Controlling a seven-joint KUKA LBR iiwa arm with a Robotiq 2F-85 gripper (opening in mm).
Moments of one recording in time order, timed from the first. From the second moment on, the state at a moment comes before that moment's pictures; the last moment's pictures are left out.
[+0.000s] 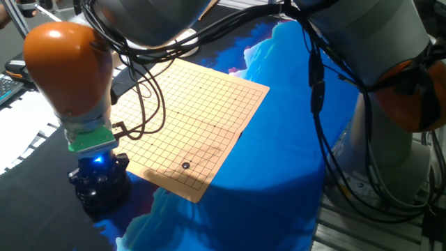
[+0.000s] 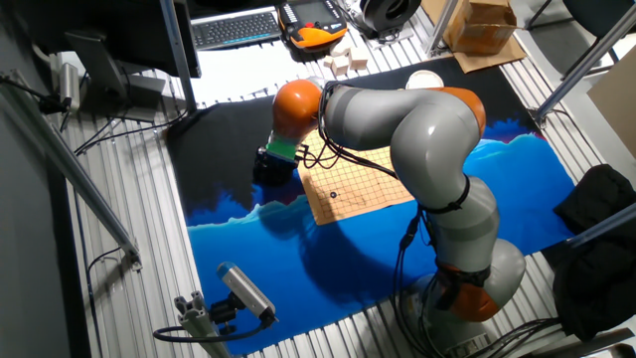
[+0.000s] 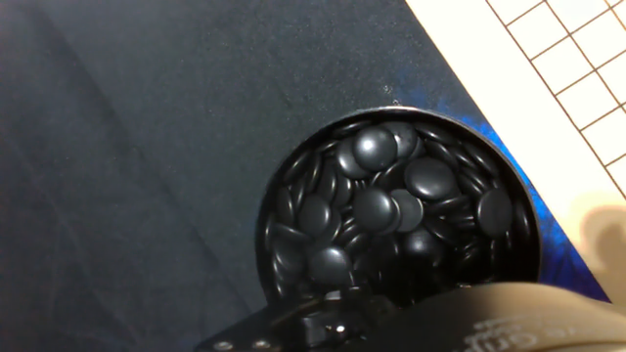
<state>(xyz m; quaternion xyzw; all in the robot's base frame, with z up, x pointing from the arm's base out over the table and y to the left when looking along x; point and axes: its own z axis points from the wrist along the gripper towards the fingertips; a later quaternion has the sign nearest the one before) 0.558 0.334 0.061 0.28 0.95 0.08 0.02</state>
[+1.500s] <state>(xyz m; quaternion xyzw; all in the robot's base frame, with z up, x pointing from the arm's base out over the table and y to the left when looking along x) 0.565 0.328 0.074 0.28 0.95 0.10 0.02</state>
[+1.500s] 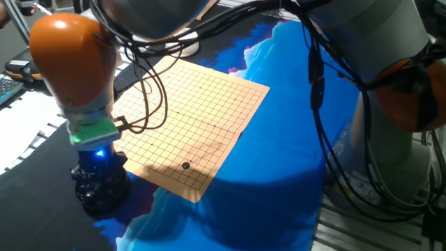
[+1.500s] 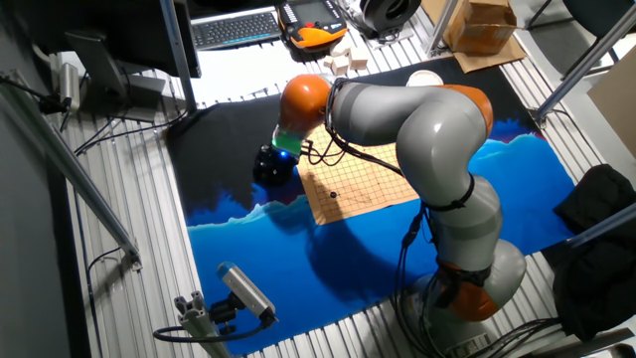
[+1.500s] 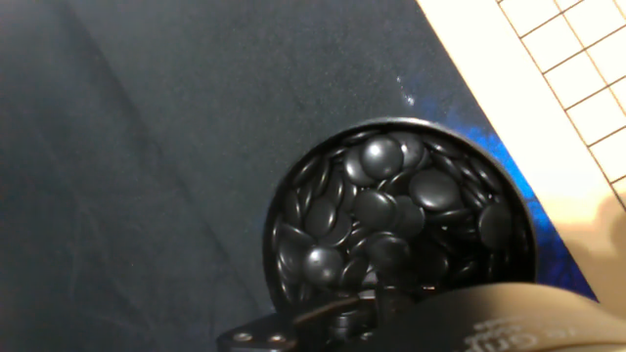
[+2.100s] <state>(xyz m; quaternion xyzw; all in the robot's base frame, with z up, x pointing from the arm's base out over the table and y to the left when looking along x) 0.584 0.318 0.071 0.31 0.95 0.08 0.04</state>
